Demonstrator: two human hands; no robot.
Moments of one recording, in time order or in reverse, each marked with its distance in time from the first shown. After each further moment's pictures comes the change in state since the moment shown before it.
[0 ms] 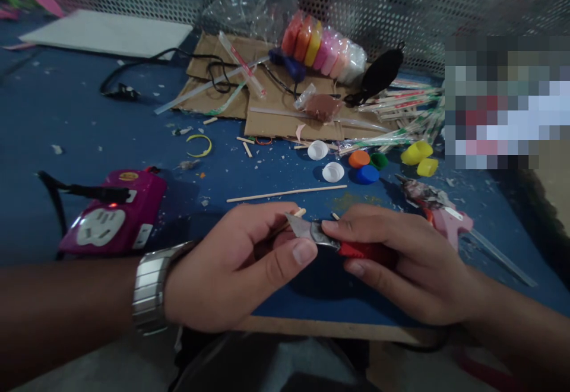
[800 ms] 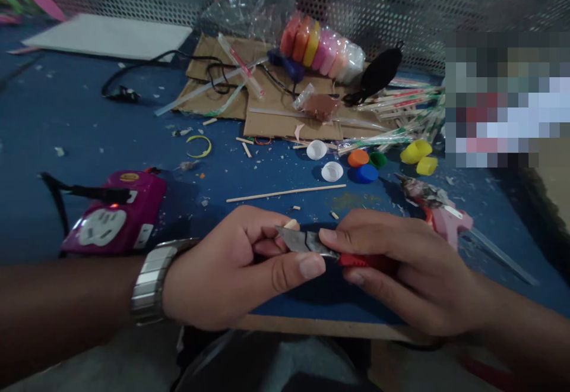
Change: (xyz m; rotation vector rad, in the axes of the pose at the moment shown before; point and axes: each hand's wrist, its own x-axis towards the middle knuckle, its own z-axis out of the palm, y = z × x) left_hand 0.002 0.001 0.001 -0.298 -0.139 -0.130; right_hand -0.004 -0.008 0.003 0.041 -0.024 0.018
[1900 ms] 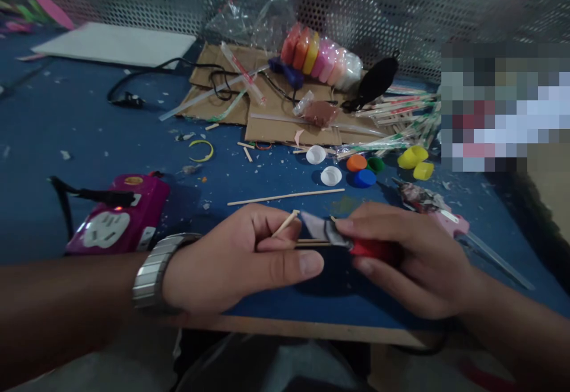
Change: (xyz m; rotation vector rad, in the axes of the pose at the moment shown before) left_hand 0.002 0.000 -0.006 -0.064 0.013 -0.114; right_hand -0.005 0.011 -0.011 -0.149 0.049 -0.023
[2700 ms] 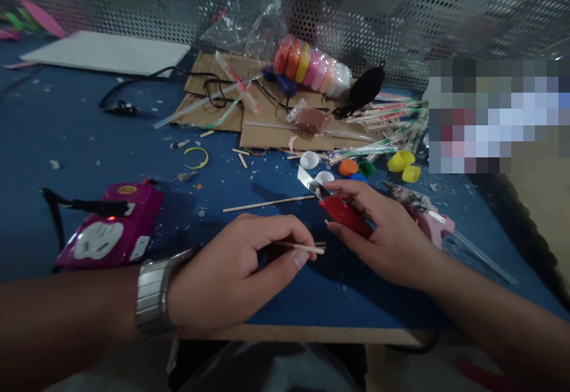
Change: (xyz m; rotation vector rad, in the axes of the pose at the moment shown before) left_hand -0.001 -0.003 -0.002 0.702 0.160 0.329; right_hand 0.005 0.016 0.011 -0.261 0.107 0.410
